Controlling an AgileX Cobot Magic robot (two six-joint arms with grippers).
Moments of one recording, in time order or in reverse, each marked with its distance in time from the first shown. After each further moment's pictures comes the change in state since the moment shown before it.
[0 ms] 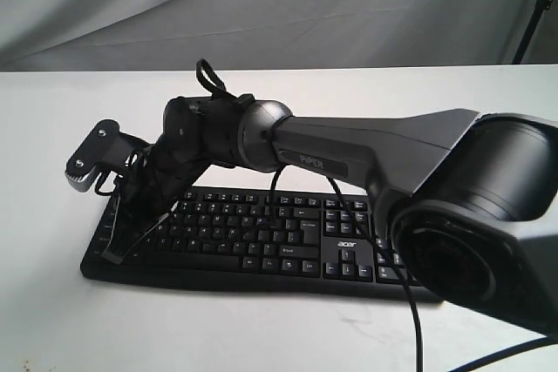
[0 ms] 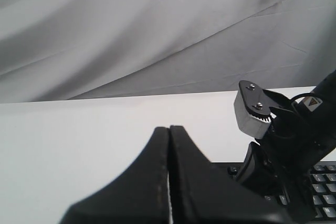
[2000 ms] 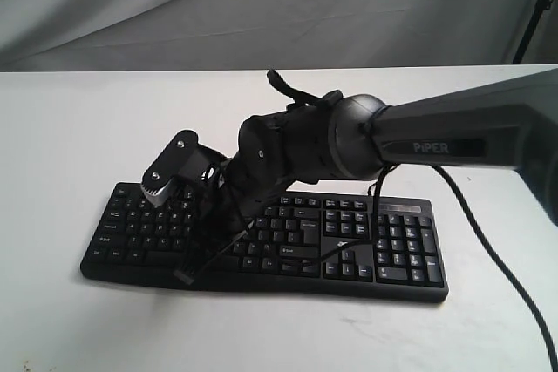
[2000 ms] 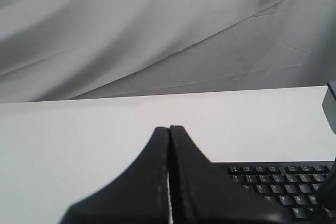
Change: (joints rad) left arm 0.000 0.000 0.000 0.000 0.000 0.000; right arm -0.040 -0.319 0.553 -0.119 -0.198 0.161
